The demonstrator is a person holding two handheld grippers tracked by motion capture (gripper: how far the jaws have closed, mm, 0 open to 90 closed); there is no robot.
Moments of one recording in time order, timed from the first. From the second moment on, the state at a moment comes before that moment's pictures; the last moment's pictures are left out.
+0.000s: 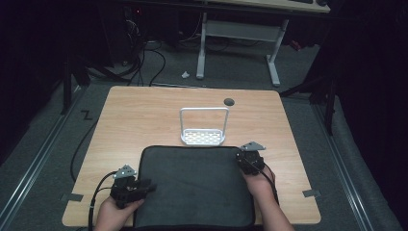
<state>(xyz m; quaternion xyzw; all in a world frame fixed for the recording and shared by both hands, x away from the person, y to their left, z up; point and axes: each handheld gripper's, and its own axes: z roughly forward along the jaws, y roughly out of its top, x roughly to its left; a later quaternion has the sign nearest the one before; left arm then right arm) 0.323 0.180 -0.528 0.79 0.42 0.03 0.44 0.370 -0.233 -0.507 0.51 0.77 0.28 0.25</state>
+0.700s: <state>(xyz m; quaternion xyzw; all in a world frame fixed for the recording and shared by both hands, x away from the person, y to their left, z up) 0.322 0.116 -0.531 0.82 0.37 0.03 0.44 0.325 -0.296 -0.520 0.54 0.76 0.26 0.26</state>
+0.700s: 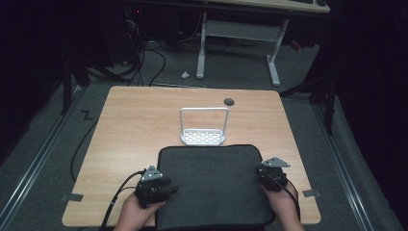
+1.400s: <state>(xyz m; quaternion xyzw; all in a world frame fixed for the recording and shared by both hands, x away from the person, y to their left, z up) 0.411 0.145 -0.533 0.78 0.46 0.11 0.41 0.291 -0.267 -0.503 0.48 0.77 0.33 0.26</state>
